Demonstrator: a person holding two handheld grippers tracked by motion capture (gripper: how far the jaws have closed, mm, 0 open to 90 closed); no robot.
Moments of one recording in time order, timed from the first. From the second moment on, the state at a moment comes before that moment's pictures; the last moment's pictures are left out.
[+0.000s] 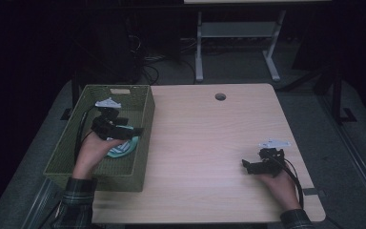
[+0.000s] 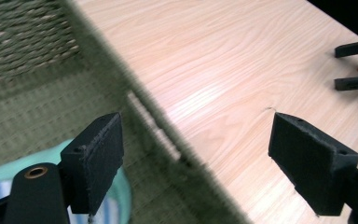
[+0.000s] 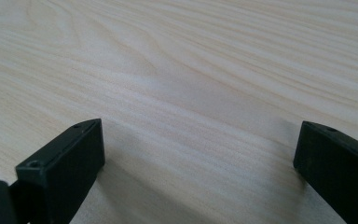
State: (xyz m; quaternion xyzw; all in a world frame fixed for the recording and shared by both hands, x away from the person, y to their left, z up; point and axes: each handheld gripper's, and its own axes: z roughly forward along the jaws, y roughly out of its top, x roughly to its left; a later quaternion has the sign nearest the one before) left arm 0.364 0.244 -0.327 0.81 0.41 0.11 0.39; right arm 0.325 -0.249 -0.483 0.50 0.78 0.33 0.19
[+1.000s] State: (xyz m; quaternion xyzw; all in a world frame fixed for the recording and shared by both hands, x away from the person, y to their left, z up) left arm 0.326 0.096 -0.381 0.85 0.32 0.09 0.42; right arm 0.324 -0.249 -0.483 0.50 0.78 0.33 0.19
